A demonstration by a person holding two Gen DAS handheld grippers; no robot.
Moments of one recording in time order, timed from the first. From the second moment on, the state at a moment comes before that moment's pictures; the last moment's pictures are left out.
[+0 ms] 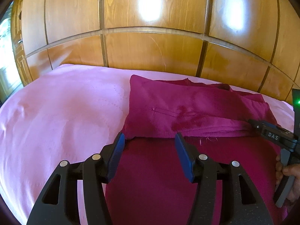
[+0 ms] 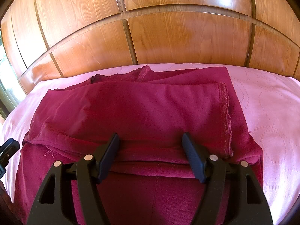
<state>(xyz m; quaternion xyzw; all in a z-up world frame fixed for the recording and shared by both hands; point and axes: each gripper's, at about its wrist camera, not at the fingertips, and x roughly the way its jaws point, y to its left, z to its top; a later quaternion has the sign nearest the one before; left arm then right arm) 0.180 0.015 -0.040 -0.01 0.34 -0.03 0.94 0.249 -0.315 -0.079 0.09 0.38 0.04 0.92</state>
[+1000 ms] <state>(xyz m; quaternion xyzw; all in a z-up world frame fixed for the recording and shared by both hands) 0.054 0.087 -0.075 -0.08 0.42 -0.05 0.90 0.124 -0.381 -0.058 0.08 0.44 0.03 0.90</state>
